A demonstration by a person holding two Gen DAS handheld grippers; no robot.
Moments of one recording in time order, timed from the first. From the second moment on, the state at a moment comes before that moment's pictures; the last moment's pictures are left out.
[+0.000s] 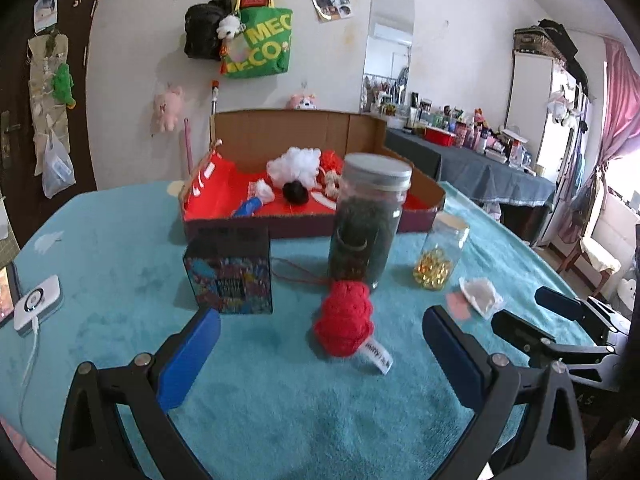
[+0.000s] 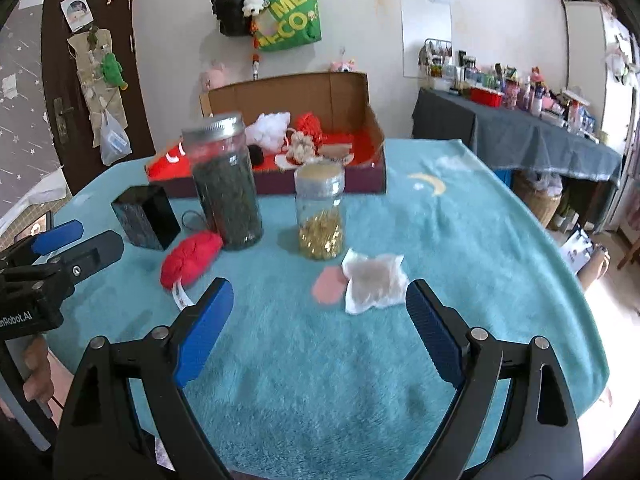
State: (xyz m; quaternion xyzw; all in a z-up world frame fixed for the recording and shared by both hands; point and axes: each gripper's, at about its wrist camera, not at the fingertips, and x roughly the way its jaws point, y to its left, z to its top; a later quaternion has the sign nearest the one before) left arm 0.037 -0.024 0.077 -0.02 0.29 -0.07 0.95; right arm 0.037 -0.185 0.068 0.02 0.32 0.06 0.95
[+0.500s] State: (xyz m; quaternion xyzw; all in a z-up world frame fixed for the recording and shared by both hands) left arm 0.056 -0.029 0.055 -0.01 0.32 -0.07 0.94; right arm 0.057 -0.192 0.049 0.03 0.35 0.07 0.93
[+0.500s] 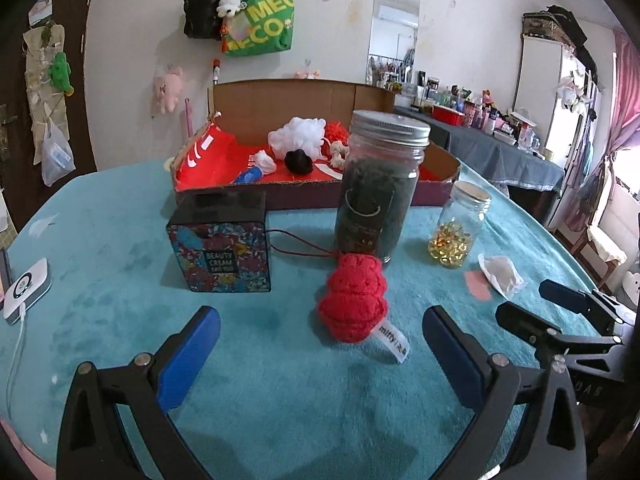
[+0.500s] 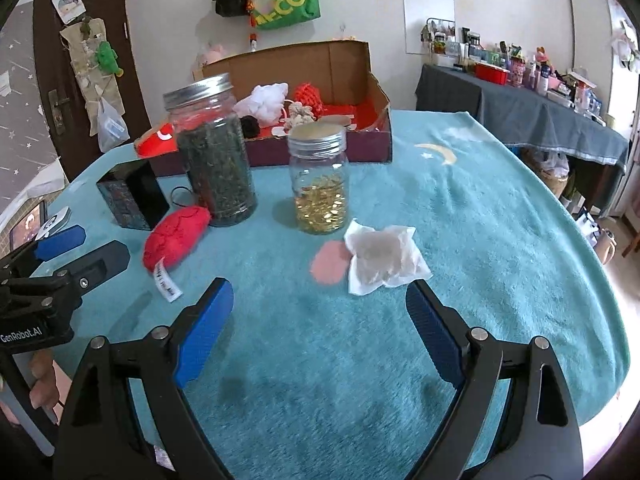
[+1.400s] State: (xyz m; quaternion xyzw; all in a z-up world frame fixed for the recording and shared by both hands) left arm 0.105 -0.041 0.035 -0.01 0.41 -0.16 0.90; right arm 0.090 -0.191 0.045 0.03 0.41 0.16 0.90
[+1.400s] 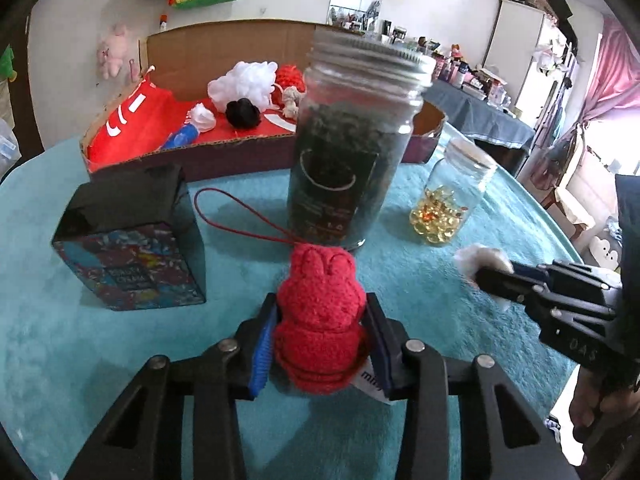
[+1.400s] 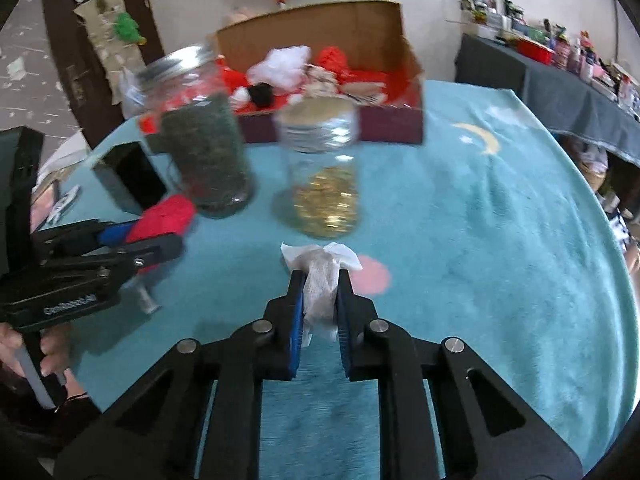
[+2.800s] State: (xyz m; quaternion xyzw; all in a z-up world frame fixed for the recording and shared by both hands) left arm 0.124 0.004 0.128 0.01 0.32 -0.17 0.93; right arm 0.129 -0.186 0.143 0.03 0.31 0.20 0.93
